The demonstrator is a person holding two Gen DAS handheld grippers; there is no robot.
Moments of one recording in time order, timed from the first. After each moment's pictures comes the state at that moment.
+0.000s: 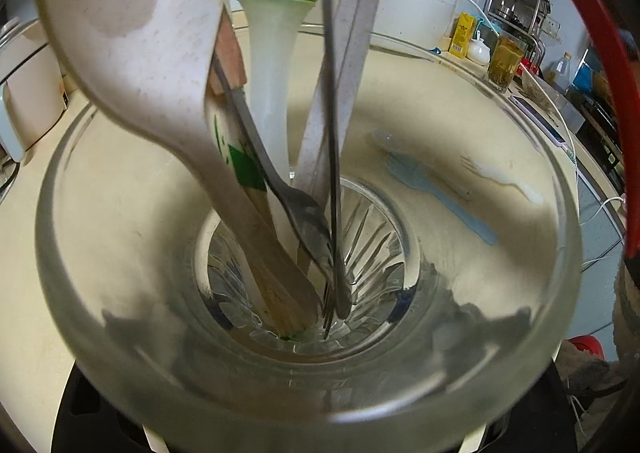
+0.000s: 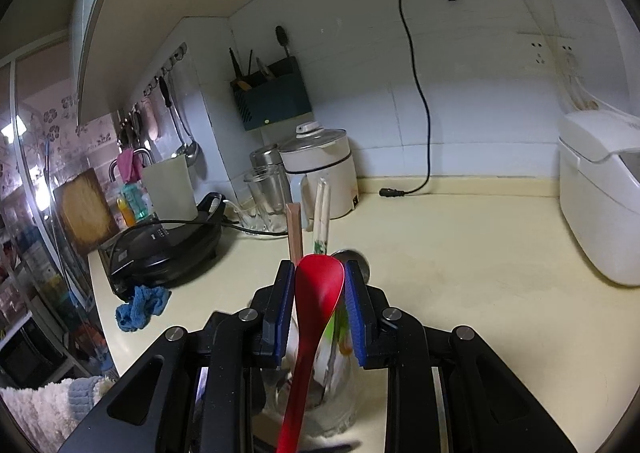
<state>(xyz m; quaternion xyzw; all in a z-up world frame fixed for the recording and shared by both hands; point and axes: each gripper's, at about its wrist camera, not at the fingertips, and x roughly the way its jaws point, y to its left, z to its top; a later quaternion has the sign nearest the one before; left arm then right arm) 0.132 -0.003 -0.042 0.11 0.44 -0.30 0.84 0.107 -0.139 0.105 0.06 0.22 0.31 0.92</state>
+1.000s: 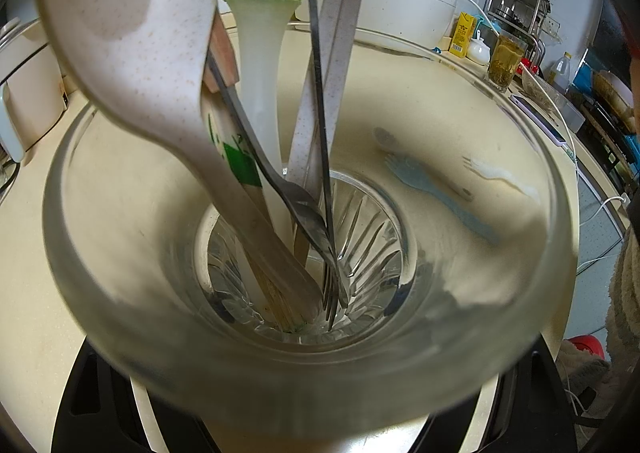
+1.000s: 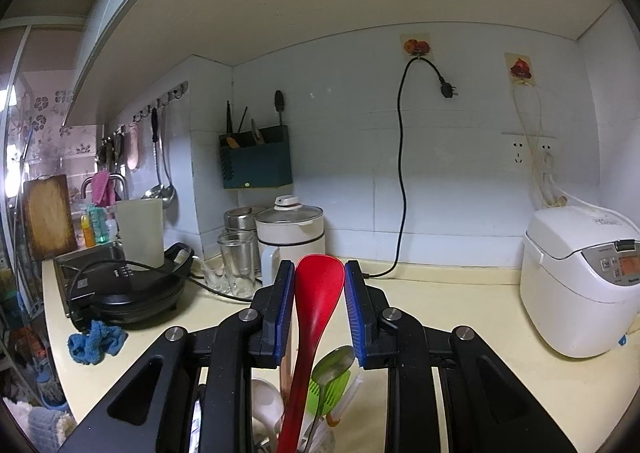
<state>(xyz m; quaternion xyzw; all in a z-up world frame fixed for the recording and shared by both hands) 0.131 -0.002 -0.042 0.11 0.44 -0.30 0.84 0.085 -0.128 0.136 0.01 0.08 0.23 0.97</state>
